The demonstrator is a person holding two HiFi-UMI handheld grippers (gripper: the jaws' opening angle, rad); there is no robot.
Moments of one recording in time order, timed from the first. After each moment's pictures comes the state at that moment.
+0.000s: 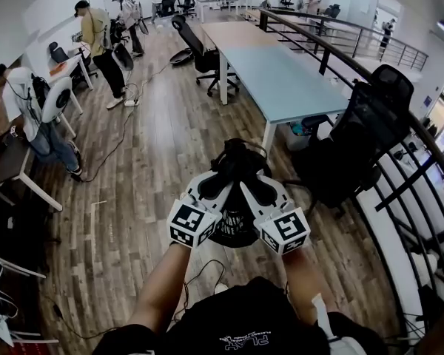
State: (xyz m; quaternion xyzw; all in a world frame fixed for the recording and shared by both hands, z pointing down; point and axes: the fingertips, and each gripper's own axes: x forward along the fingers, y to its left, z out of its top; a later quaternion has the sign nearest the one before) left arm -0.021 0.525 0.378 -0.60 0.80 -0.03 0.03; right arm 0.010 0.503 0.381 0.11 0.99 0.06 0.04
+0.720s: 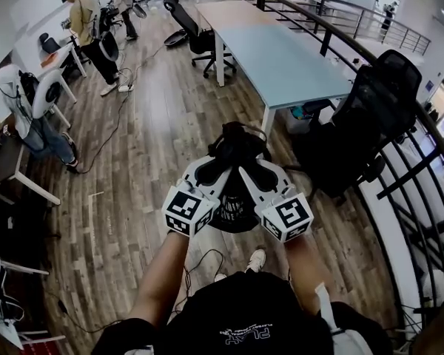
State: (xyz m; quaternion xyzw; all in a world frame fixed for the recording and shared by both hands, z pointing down) left arm -0.071 0.478 0.387 -0.61 0.79 -0.02 0.02; right arm -0.040 0.457 0.389 0.11 0.99 0.05 0.03
